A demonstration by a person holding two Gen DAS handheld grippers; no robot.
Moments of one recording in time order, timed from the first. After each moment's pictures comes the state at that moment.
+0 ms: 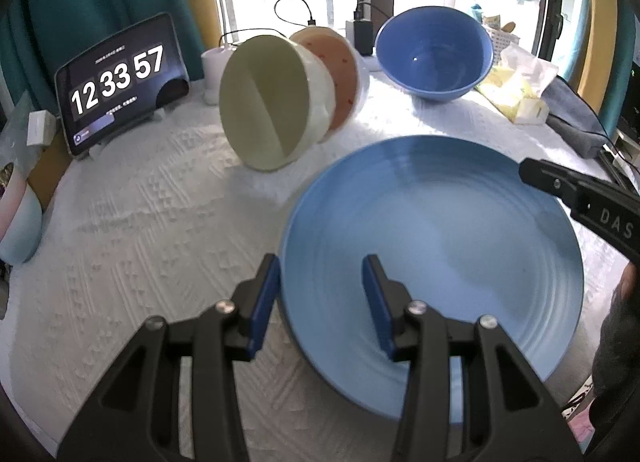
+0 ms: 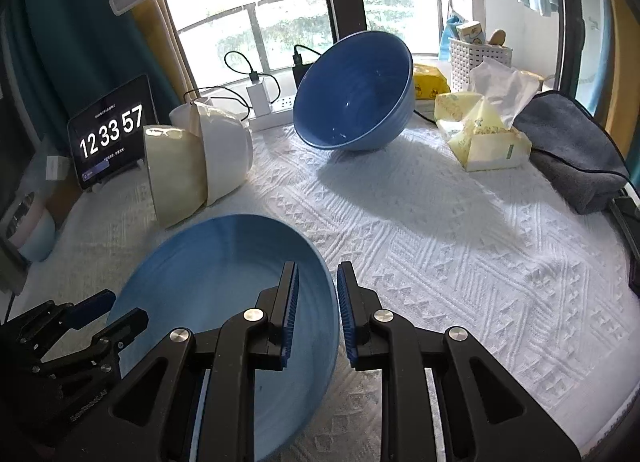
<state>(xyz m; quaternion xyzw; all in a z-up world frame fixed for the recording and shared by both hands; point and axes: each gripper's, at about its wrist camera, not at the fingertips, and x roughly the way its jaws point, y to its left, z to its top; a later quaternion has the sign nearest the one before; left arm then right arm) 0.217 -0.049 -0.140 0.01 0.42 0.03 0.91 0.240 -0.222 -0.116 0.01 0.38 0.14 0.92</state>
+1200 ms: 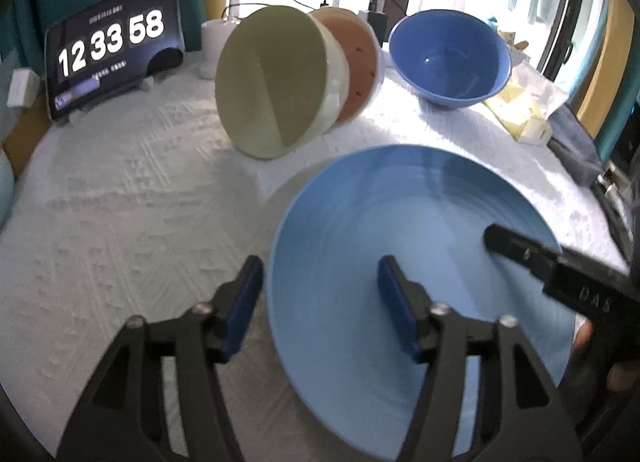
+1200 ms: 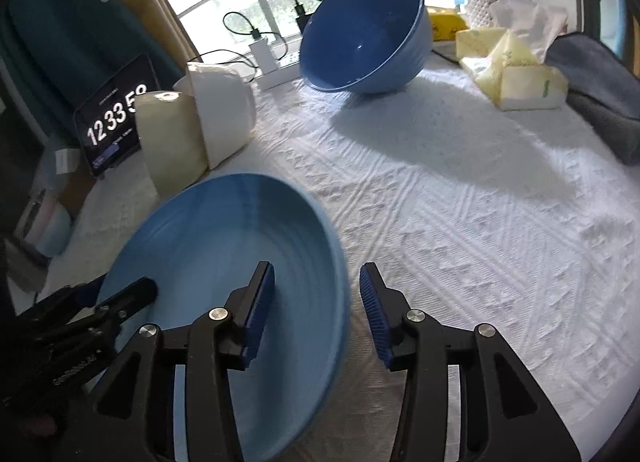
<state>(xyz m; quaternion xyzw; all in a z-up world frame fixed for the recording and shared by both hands) 0.238 -0.026 -0.156 -0.08 0.44 0.01 0.90 0.256 -0.224 -0.155 0.07 0.45 0.20 0.87</state>
